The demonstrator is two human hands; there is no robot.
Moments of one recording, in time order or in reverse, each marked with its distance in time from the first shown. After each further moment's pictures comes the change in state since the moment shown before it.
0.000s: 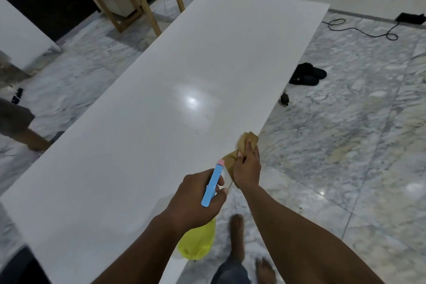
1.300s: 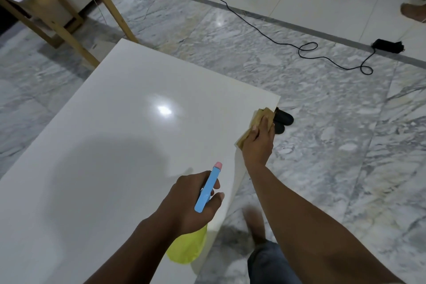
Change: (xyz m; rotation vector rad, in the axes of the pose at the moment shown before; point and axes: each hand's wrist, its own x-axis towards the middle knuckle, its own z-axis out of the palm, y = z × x) left_hand 0.564 0.238 0.002 -0.015 -0.116 0.099; right_hand 0.615 -0.131 -0.188 0.017 0.320 0.054
